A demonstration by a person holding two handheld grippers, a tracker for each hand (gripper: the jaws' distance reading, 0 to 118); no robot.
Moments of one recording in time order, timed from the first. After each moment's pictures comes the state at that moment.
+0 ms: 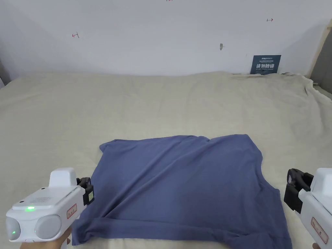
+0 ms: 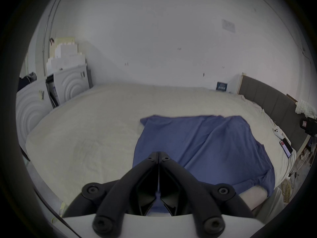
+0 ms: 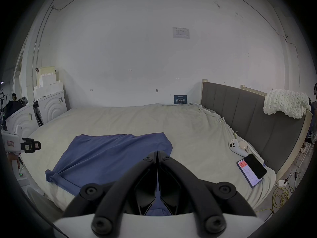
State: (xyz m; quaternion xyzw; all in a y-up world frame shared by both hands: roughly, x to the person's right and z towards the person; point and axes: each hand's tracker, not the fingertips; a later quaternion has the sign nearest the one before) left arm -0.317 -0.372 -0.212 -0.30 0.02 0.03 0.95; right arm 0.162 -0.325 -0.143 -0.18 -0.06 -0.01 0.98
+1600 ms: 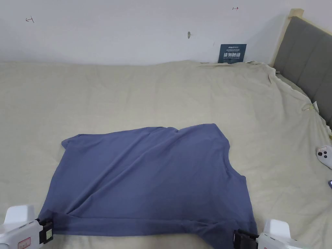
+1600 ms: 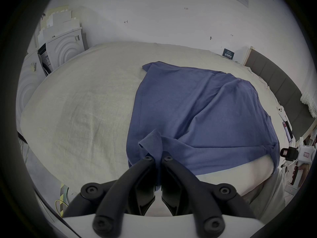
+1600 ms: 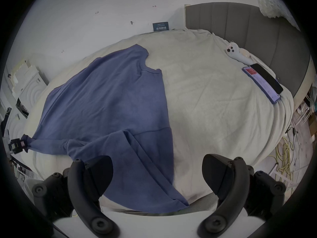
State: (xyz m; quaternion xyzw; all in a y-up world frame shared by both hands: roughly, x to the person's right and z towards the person) left arm -0.334 -0.439 -0.206 -0.42 0.00 0.04 0.90; right arm 0.206 -0.500 -0.147 -0.44 -0.10 -0.12 0.89
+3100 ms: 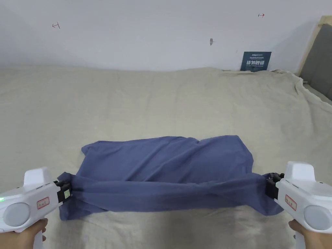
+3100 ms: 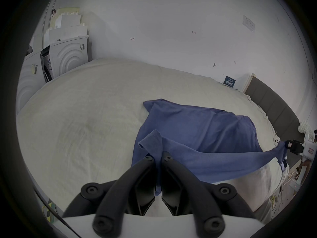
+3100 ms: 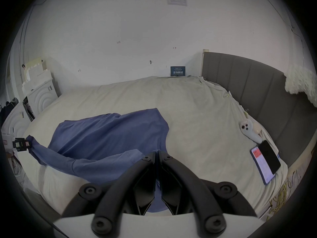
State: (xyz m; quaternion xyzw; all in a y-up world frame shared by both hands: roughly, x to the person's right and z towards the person) left arm -0.354 -0.397 -0.294 -0.34 0.01 0.09 0.94; right arm 0.199 -0.386 -0.272 -0.30 -0.06 -0.03 0.95
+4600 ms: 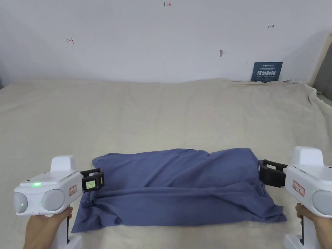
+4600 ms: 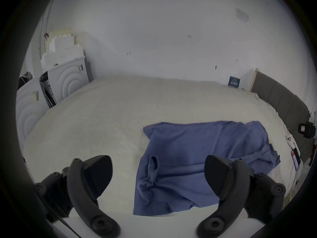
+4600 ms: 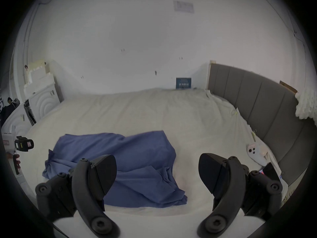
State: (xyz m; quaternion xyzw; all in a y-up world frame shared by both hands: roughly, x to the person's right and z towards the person) left arm -0.324 -0.363 -0.322 -0.29 0.04 0.03 0.96; right arm 0.181 -0.335 -0.289 -0.24 -0.04 -0.02 0.97
